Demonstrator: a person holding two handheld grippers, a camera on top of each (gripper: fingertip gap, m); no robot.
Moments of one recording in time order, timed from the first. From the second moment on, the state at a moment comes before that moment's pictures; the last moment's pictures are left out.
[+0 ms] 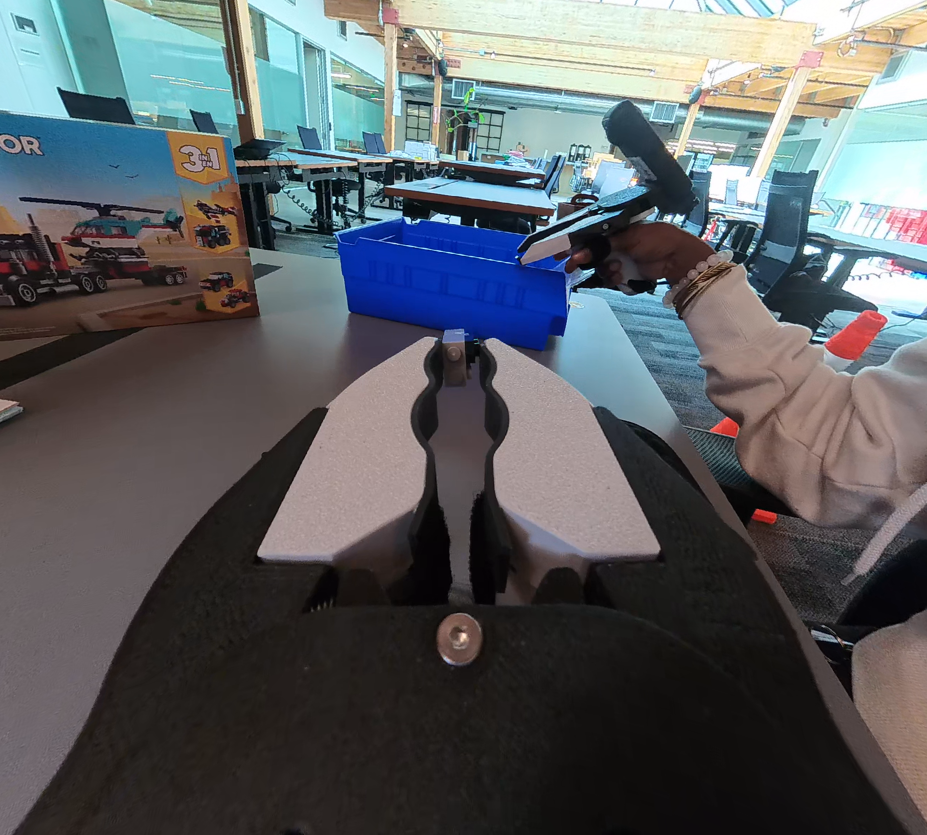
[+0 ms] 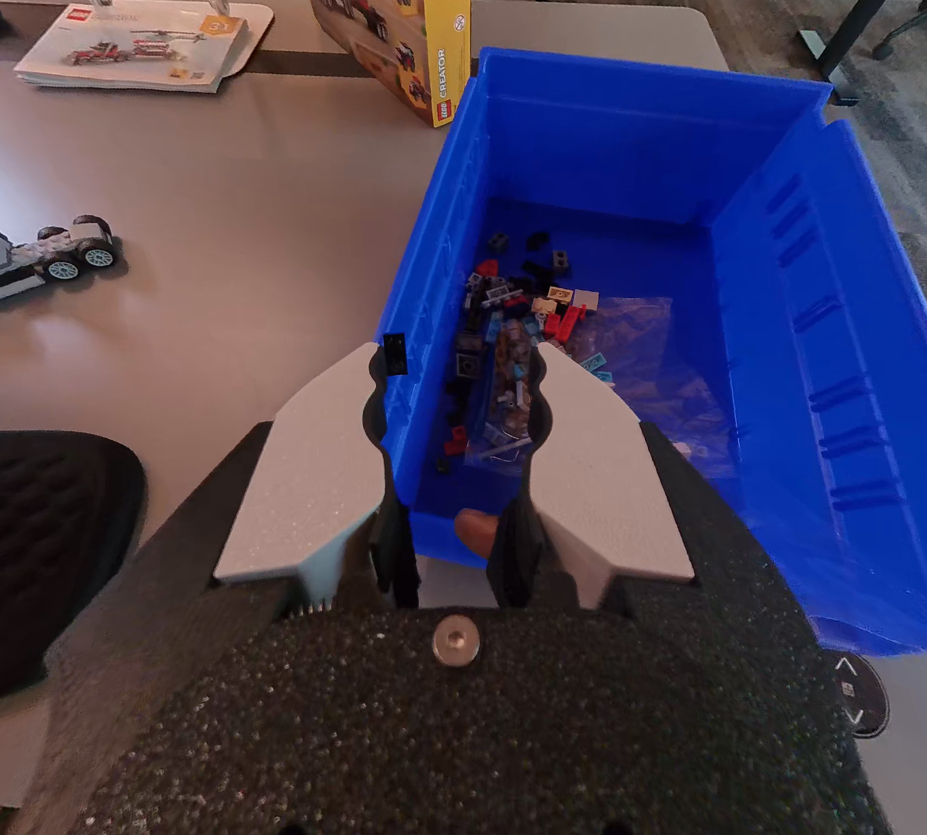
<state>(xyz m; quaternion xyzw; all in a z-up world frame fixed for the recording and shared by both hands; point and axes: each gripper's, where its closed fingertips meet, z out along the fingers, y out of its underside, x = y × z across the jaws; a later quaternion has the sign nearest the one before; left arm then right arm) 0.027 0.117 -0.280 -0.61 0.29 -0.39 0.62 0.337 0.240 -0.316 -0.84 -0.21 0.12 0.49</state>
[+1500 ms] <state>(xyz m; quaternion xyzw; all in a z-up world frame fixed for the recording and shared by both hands) 0.046 0.071 -0.251 -0.50 0.23 -0.73 0.41 0.038 0.073 -0.256 -0.28 -0.66 0.08 0.69</state>
